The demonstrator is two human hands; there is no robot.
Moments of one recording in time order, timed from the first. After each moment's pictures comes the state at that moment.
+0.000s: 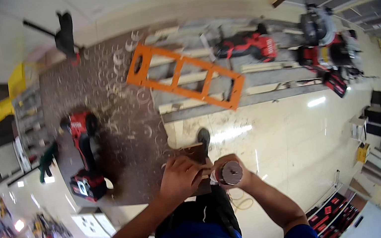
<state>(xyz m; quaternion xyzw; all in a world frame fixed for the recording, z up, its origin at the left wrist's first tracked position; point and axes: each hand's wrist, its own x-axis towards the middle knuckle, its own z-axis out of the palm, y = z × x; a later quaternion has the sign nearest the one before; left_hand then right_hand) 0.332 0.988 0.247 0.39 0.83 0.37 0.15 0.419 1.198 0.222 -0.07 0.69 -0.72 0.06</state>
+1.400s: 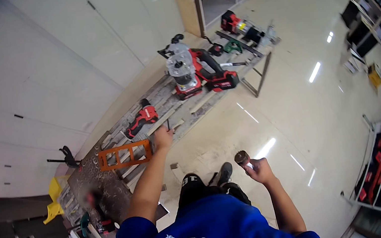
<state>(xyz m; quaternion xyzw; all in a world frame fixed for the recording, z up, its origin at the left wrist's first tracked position) 0.275 1.357 0.201 0.34 0.91 0.21 0.10 0.712 1.459 0.284 0.31 0.83 -0.45 -0.13</state>
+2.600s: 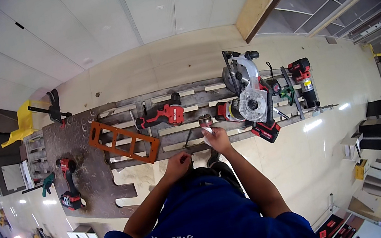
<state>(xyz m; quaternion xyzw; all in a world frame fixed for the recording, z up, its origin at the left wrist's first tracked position) 0.331 1.310 0.208 0.14 0.76 0.52 0.36 0.354 1.548 0.203 0.22 0.79 -0.57 0.00</state>
